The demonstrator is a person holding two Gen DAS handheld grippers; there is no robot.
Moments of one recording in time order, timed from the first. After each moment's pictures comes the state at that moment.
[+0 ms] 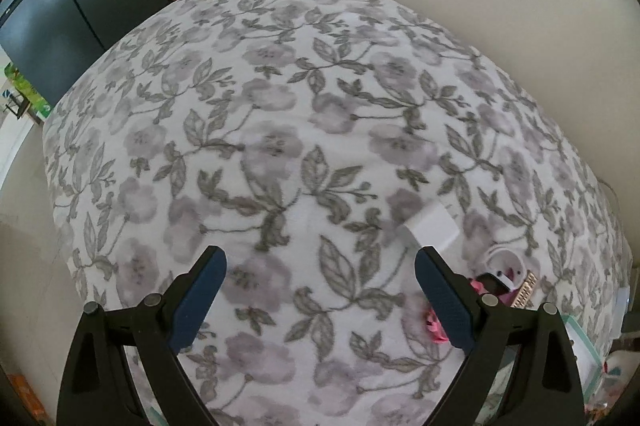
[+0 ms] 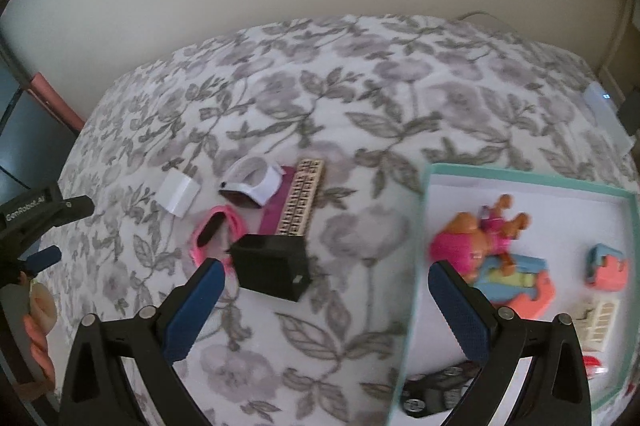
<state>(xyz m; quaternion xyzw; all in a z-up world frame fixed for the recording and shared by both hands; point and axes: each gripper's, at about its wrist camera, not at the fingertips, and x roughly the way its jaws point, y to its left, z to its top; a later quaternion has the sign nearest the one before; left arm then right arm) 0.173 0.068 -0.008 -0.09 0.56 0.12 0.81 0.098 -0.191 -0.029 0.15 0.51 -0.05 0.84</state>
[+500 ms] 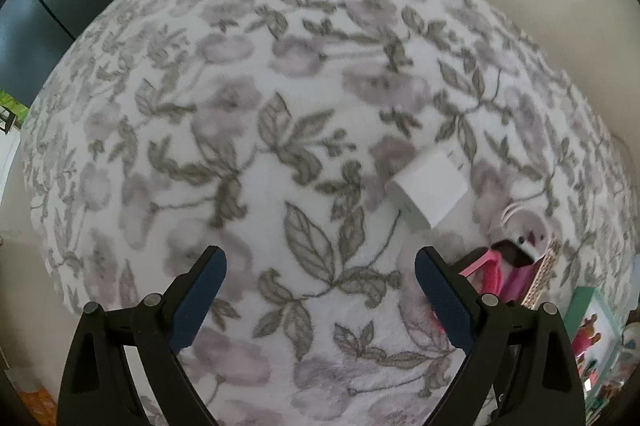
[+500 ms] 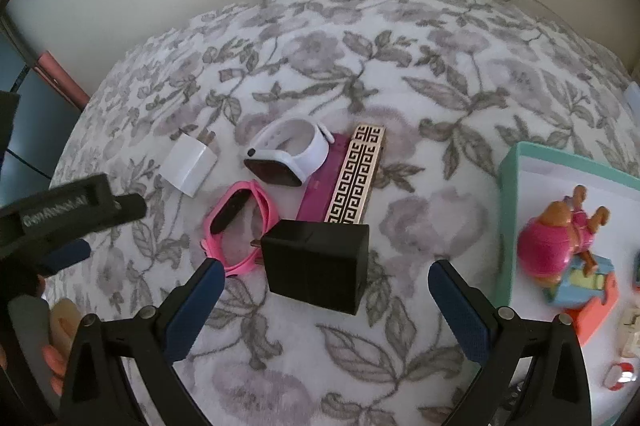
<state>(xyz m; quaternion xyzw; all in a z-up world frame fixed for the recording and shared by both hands) 0.183 0.038 -0.063 -0.06 0.62 0.09 0.77 0.124 -0.157 -0.068 0.14 0.54 -0.02 0.83</state>
